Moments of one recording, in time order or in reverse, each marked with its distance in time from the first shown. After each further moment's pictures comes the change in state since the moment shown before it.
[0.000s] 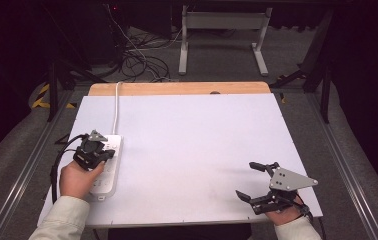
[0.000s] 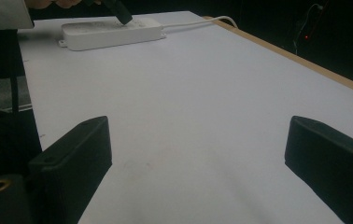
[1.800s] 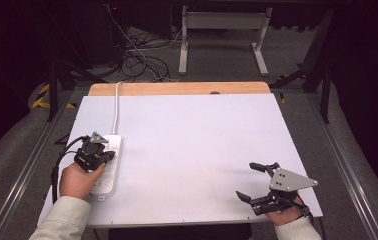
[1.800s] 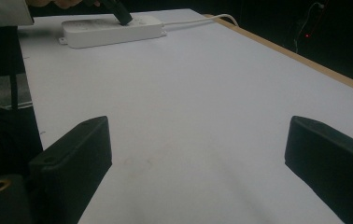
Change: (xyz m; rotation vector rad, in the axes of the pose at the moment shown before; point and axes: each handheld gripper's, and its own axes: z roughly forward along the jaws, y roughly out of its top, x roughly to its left) left arm -0.003 -0.004 0.003 -0.005 0.033 0.014; right arm 0.000 -0.001 -0.001 0.008 0.001 -0.005
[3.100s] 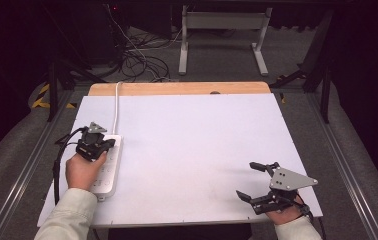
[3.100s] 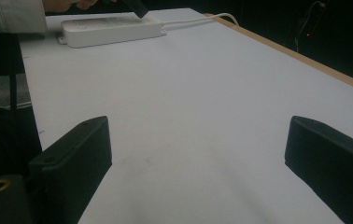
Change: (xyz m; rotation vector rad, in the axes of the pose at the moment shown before) left arm 0.021 0.015 0.015 -0.087 0.019 -0.075; right arm -0.002 -0.001 0.000 0.001 0.004 0.004
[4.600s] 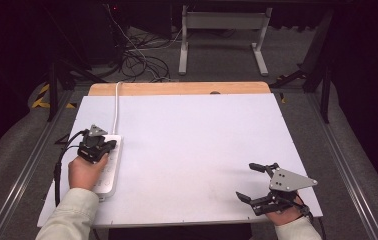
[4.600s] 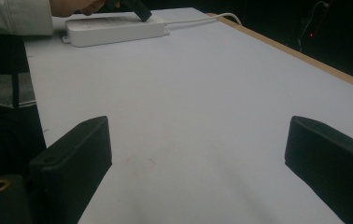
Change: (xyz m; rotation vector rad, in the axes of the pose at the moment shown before) left arm -0.006 -0.009 0.002 -0.048 0.059 0.025; right arm 0.002 0.000 0.000 0.002 0.009 -0.005
